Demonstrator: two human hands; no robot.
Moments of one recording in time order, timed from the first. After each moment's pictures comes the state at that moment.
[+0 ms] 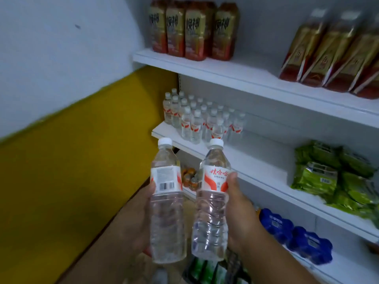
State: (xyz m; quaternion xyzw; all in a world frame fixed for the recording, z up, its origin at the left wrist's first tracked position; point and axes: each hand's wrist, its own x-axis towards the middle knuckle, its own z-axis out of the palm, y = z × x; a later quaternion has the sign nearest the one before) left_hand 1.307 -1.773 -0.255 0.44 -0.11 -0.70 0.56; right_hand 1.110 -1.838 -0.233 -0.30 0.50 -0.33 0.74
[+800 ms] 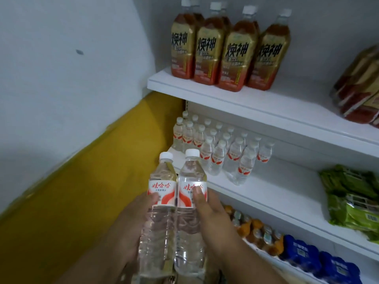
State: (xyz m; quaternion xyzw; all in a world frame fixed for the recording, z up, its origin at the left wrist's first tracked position) left_hand 1.552 -1.943 -0.252 0.56 -0.21 -0.65 0.46; right_hand 1.366 -1.966 -0.221 -0.45 0.52 -0.34 0.64
